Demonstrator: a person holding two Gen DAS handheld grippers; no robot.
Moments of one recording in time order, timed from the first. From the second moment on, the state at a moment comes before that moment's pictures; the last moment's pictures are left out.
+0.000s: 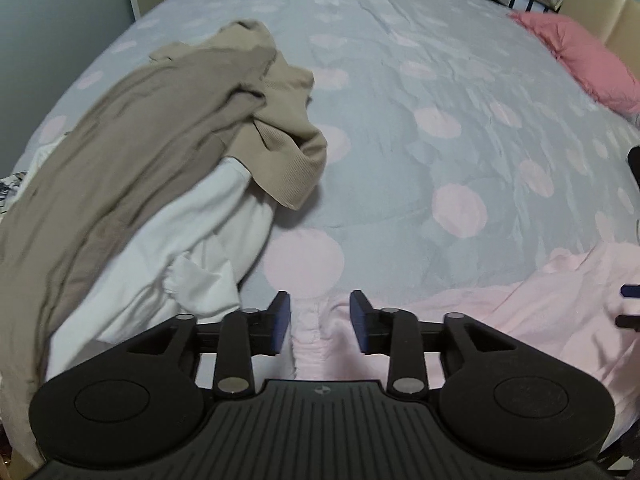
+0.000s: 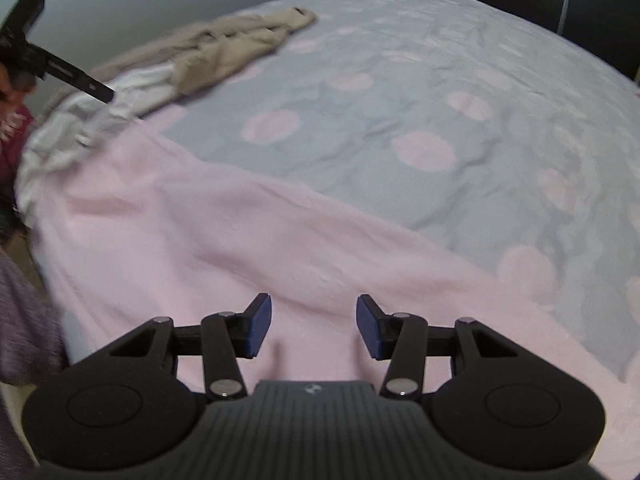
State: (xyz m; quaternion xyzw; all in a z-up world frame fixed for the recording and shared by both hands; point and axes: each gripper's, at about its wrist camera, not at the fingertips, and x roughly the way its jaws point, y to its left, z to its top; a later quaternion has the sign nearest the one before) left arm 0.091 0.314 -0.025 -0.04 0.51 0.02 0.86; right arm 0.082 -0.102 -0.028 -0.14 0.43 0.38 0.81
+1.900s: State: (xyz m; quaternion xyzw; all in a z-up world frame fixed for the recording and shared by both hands) left arm -0.022 0.188 -0.063 0.39 0.42 -0.03 0.82; right arm -0.031 -0.105 -0.007 -0.22 0.34 0.54 0.74
